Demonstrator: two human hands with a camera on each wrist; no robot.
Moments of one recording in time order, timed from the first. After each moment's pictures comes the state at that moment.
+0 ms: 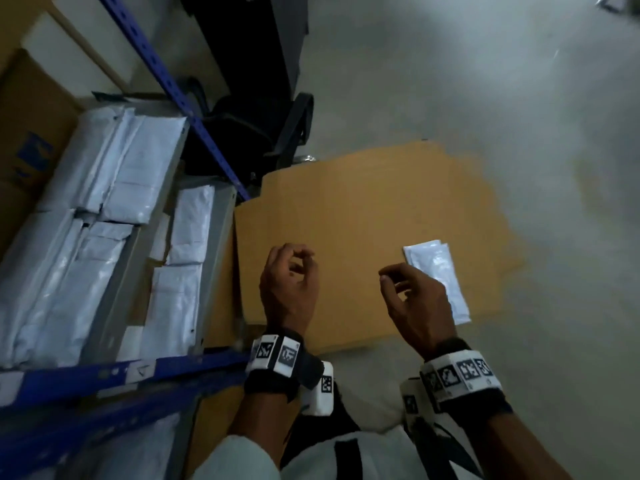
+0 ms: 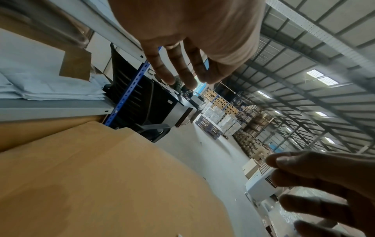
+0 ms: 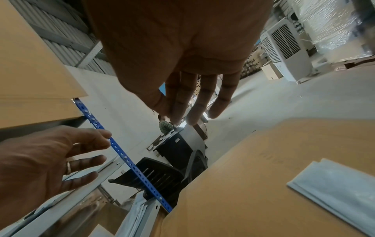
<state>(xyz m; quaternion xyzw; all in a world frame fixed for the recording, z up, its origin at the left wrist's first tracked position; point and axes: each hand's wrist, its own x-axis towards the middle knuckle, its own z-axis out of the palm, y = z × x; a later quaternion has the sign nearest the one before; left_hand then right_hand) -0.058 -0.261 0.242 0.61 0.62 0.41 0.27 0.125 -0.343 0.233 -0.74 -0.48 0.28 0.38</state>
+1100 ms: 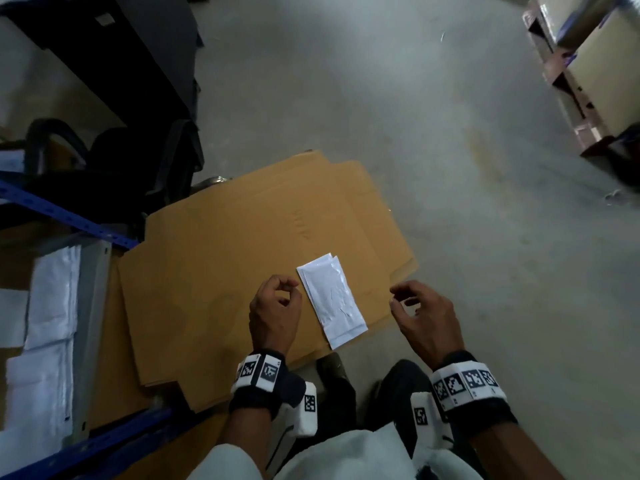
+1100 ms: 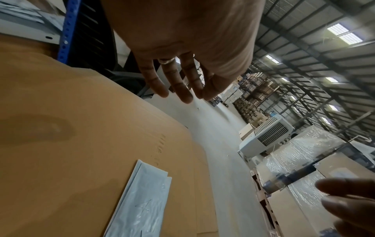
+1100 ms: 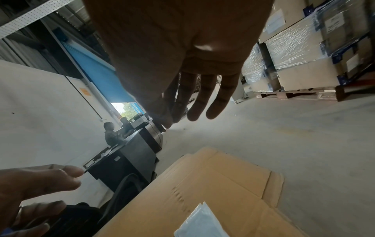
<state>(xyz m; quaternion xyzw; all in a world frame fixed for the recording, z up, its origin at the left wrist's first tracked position) 0.189 -0.292 0.191 0.65 0.64 0.23 0.34 0.401 -0.427 0.198 -0.83 -0.36 0.26 0.33</state>
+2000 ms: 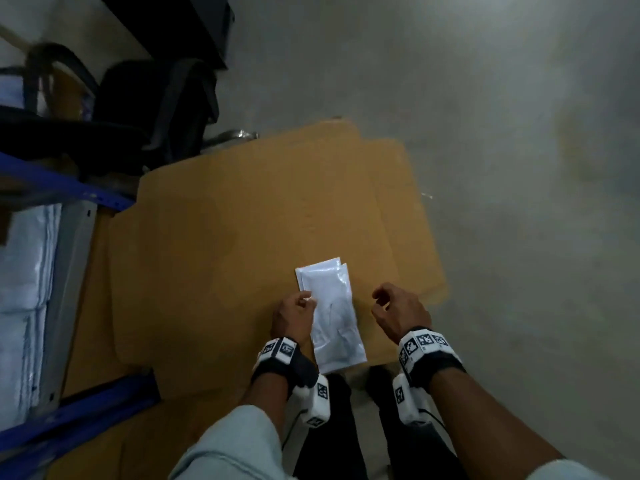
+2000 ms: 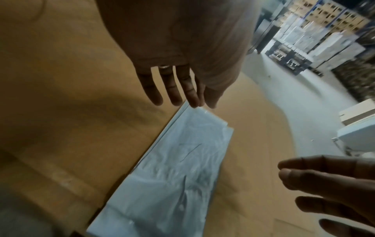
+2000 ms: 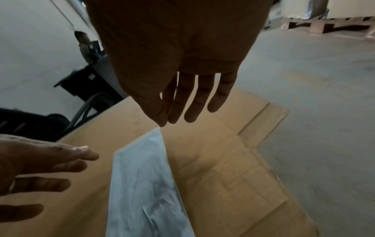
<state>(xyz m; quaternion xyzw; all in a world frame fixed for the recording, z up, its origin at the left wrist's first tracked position) 0.255 -0.242 -0.006 0.49 0.74 0.09 0.45 0.470 -0.296 0.023 -0.80 -0.42 0.43 0.07</state>
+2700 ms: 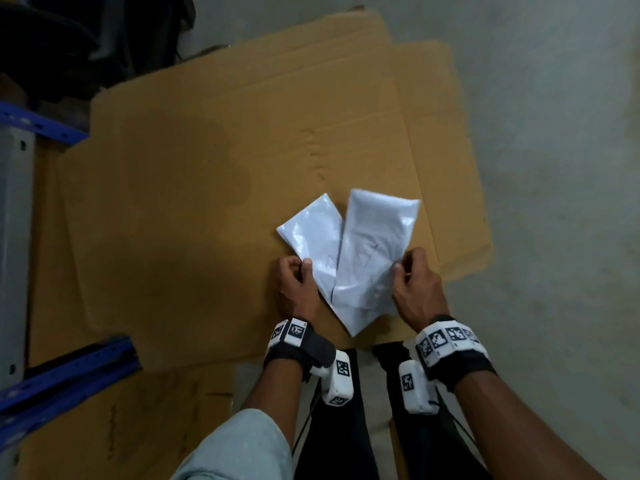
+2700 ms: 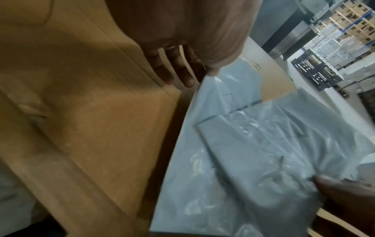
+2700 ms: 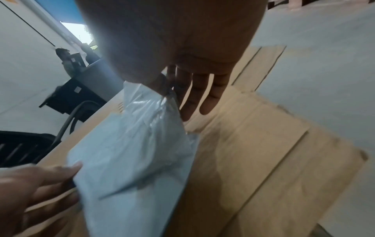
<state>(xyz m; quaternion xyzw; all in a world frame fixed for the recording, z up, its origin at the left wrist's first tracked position) 0.248 -0.260 -0.101 0.41 0.80 0.22 0.38 0.442 -0.311 -0.066 -0.81 -0.35 0.43 0.20</state>
